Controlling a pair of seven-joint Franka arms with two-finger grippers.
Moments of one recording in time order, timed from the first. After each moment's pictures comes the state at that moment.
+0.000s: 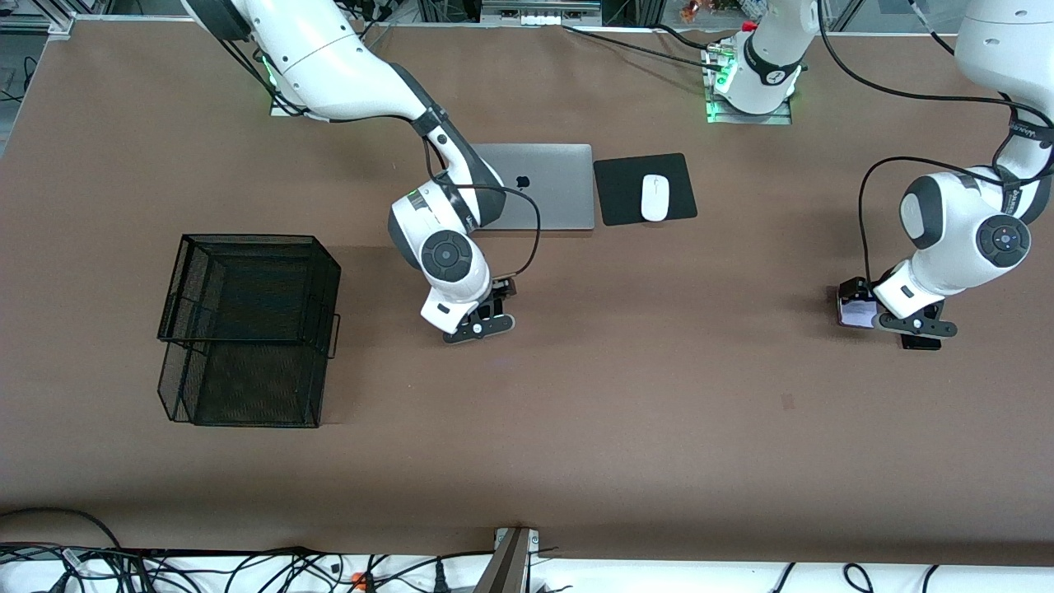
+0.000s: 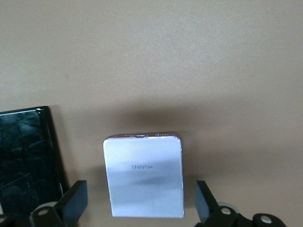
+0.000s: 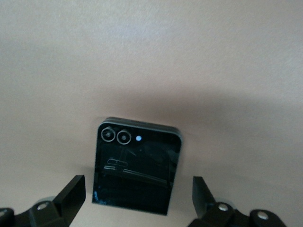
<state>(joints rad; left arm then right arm) 0.24 0.43 0.01 -2.12 0.13 2.52 0.30 0.63 0.82 0.02 -1.44 0.09 2.17 0.35</state>
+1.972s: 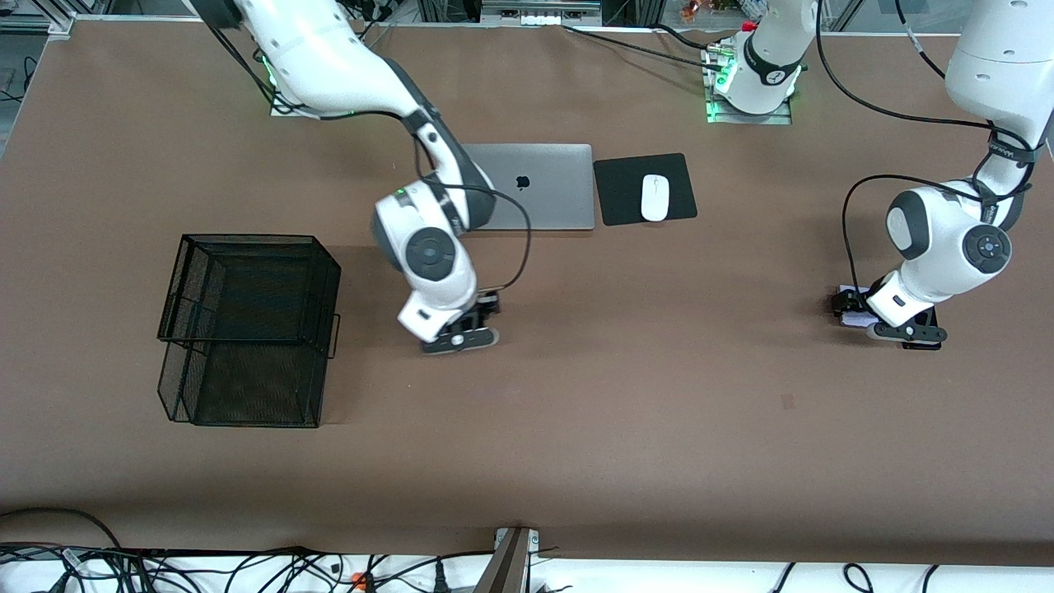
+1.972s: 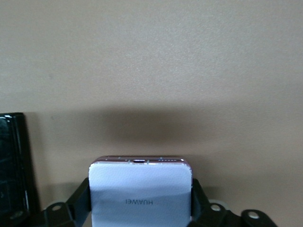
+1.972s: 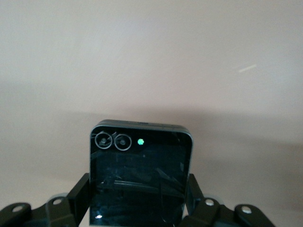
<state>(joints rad) 0.27 0.52 -0.01 -2.08 0.07 2.57 0.28 0.66 0.73 -0.13 -1.41 0.08 2.13 0.39</state>
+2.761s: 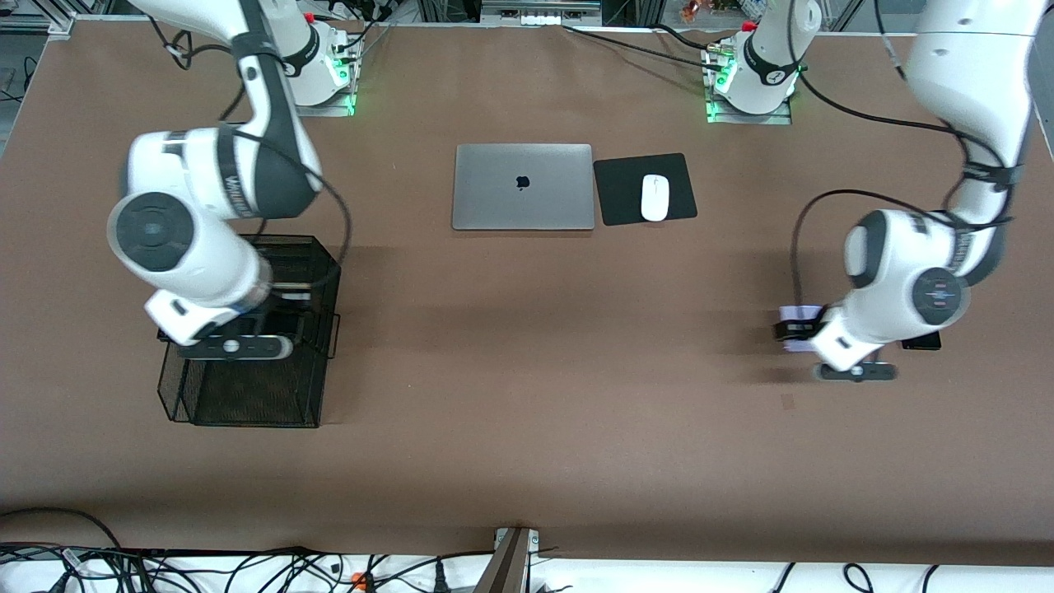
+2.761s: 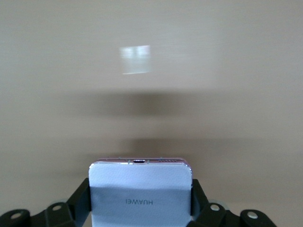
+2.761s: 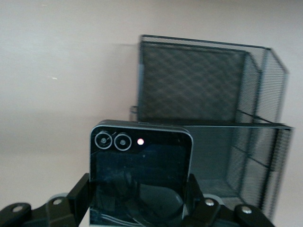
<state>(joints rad) 0.02 0.53 -0.12 -1.80 0.07 2.22 -0.18 0.65 0.48 -0.52 -1.43 0.09 1.76 0.10</state>
